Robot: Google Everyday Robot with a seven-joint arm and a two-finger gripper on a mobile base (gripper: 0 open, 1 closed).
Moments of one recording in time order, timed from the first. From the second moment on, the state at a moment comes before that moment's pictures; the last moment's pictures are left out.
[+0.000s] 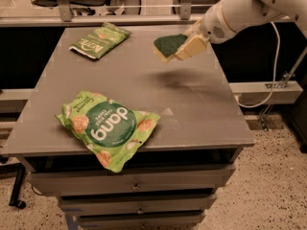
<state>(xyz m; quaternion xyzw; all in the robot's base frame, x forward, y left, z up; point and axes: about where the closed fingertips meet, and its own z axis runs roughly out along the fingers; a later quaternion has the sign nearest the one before) 0.679 -0.102 0.923 -0.54 0.74 0.12 0.38</state>
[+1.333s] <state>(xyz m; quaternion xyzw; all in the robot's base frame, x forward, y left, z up) 0.786 0.012 0.879 -0.48 0.79 0.08 0.38</state>
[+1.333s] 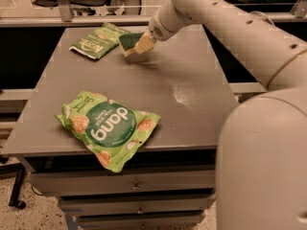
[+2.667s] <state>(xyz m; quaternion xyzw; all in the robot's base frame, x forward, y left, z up) 0.824 0.046 0.862 -0.47 0.80 0.08 0.37</state>
